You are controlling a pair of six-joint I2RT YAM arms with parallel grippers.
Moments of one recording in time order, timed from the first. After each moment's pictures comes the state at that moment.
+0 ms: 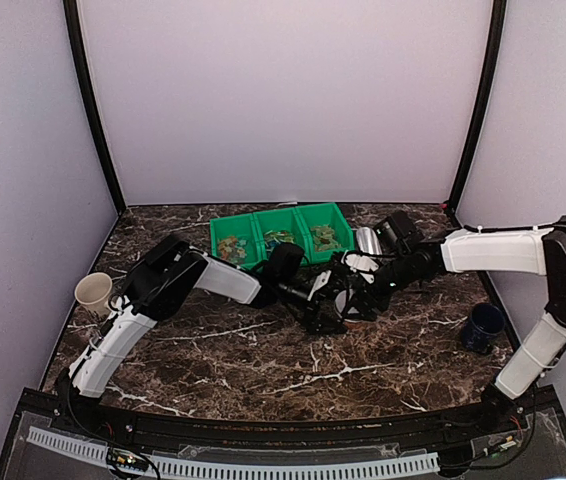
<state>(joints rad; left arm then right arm) -0.81 2.61 1.72 0.38 1.06 0.45 0.61 1.62 1.00 -0.43 -0.34 -0.48</state>
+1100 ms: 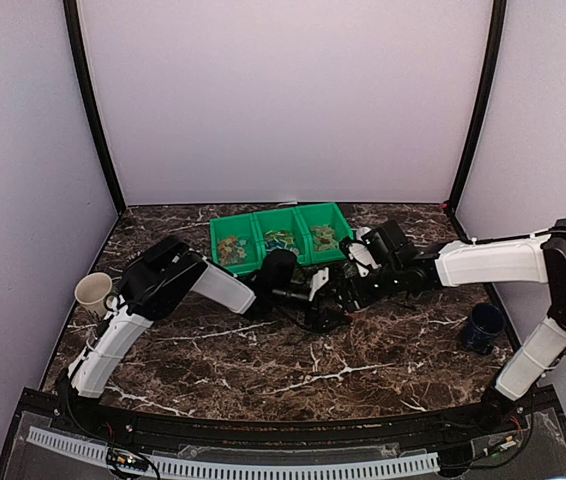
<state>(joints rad) -0.83 2.56 1.57 0.64 0.80 0.26 0.72 1.60 0.93 -0.24 0.05 0.13</state>
